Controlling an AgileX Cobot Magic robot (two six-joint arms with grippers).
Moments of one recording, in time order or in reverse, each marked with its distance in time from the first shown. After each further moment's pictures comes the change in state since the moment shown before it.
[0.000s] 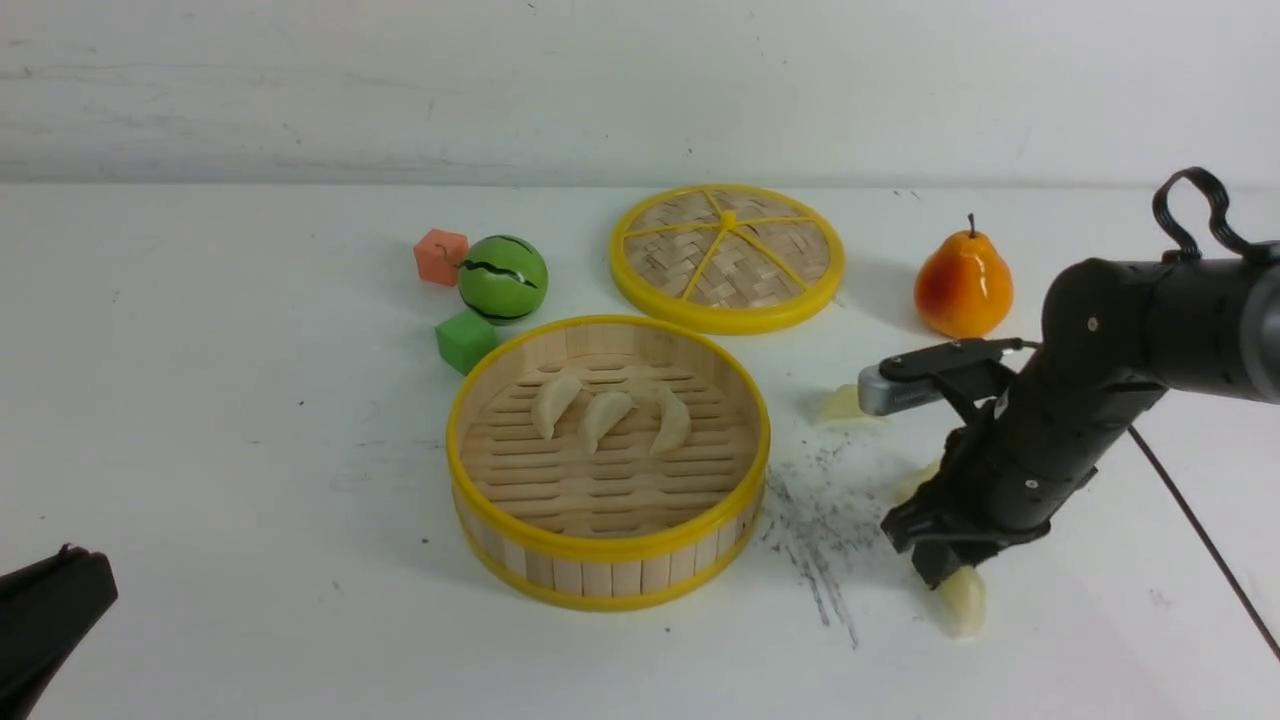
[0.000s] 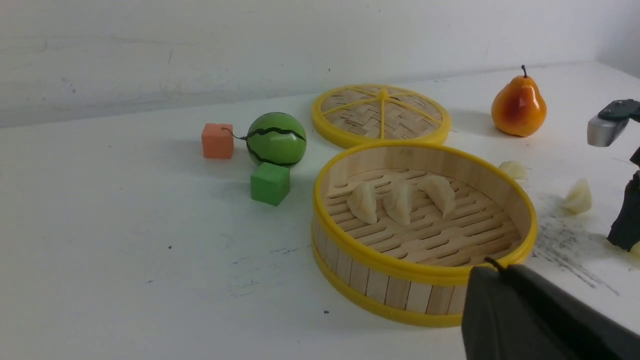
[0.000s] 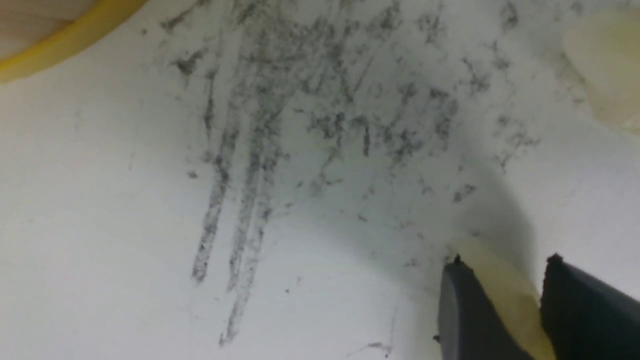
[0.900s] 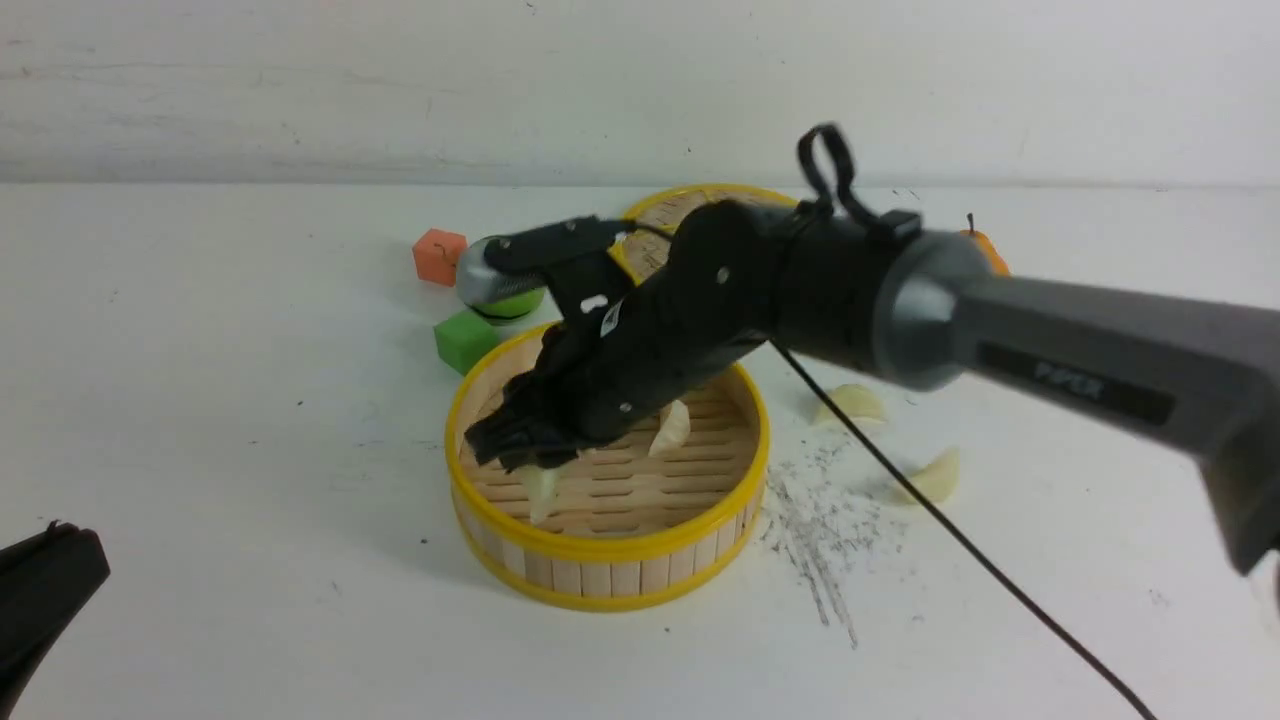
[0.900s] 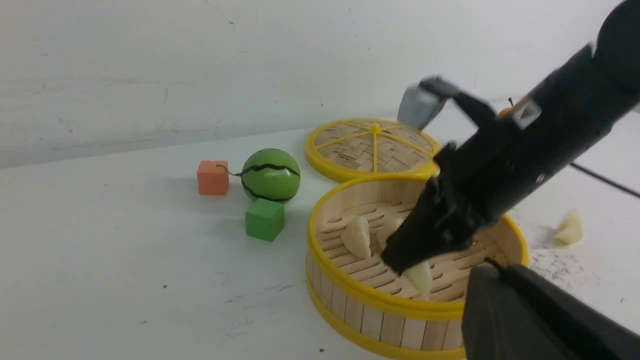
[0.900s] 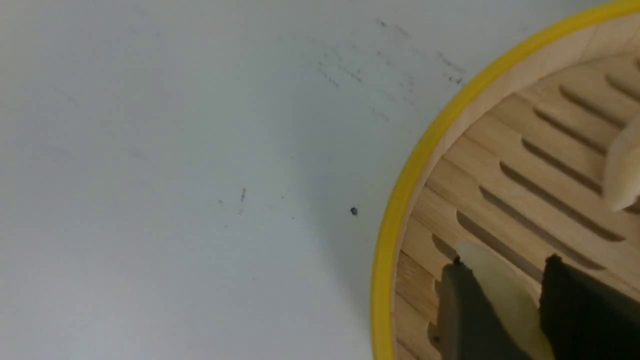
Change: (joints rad) right arm 0.417 0.231 -0.500 0.248 -0.183 -0.022; left arm 0.000 -0.023 0.000 0.011 -0.050 -0.001
